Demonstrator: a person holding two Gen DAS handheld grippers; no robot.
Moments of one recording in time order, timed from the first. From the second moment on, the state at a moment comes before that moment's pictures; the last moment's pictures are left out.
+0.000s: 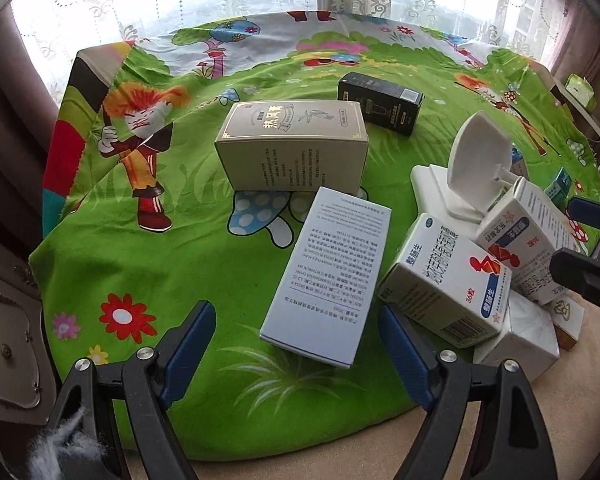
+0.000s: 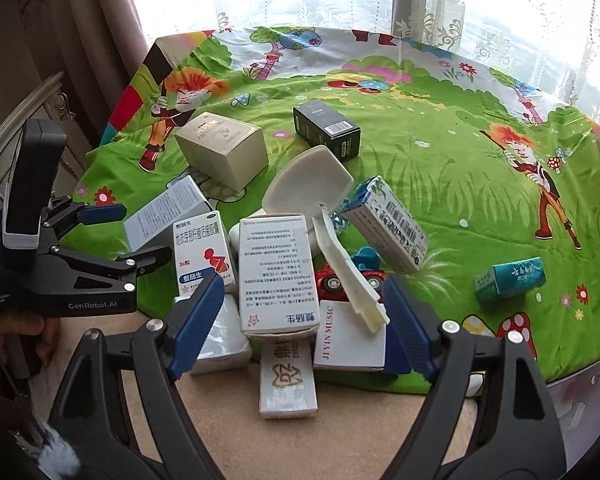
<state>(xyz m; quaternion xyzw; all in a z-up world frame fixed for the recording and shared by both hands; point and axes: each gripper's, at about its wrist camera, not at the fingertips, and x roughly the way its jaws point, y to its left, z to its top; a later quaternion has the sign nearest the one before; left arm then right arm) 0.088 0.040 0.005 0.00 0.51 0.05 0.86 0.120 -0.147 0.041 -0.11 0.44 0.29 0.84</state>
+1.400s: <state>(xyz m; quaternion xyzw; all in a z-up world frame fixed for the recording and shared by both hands) 0.030 0.032 0.030 -0.12 0.43 0.08 0.89 0.097 -0.168 0.034 -0.07 0.45 0.32 0.83</state>
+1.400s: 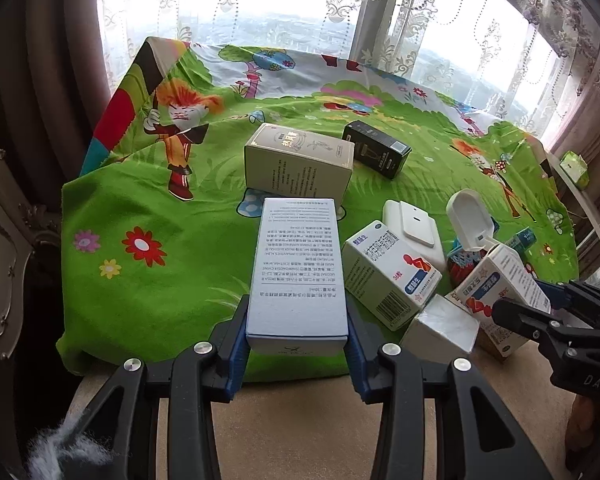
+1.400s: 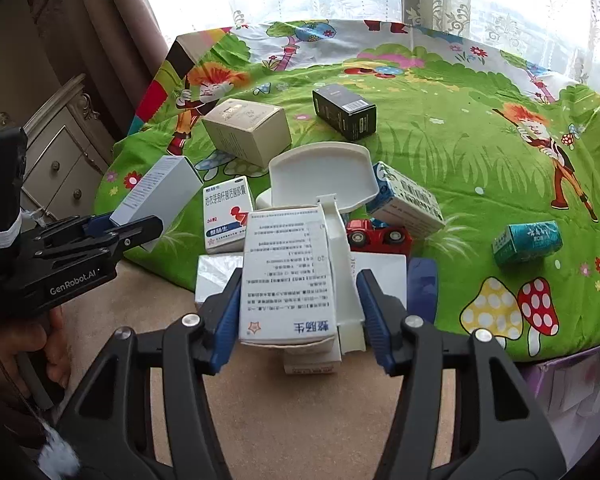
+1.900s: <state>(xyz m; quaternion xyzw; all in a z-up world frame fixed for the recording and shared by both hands) 0.022 0.028 0.030 -0.13 0.43 0.08 0.89 0.084 -0.183 0.040 -0.07 0.46 0.32 0.83</state>
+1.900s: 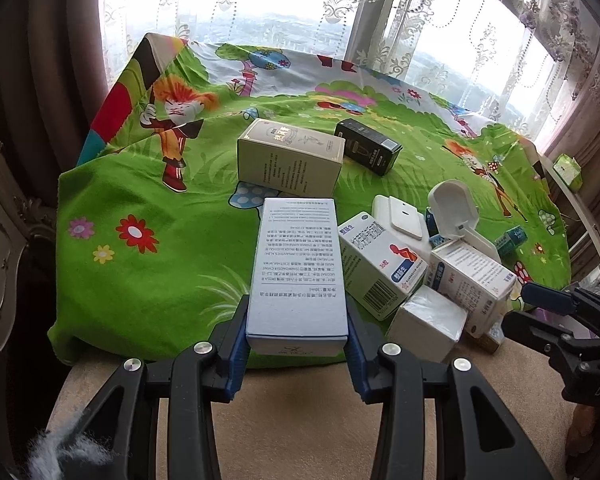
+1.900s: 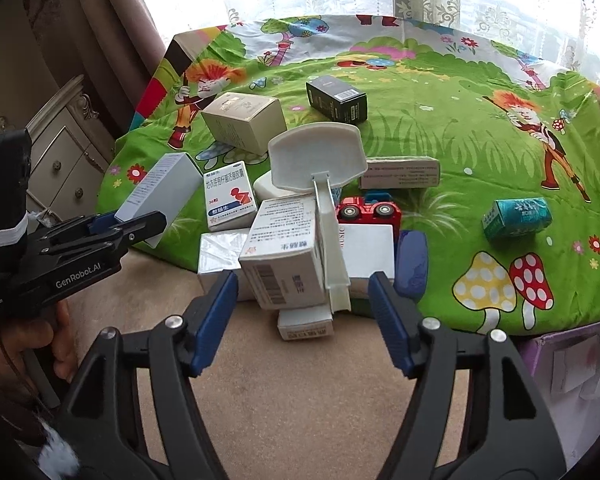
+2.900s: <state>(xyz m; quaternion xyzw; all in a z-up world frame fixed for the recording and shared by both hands) 0.012 0.013 0.035 -0.14 0.42 0.07 0.90 0.087 -0.138 0.031 -0.16 0.44 0.33 0.82</state>
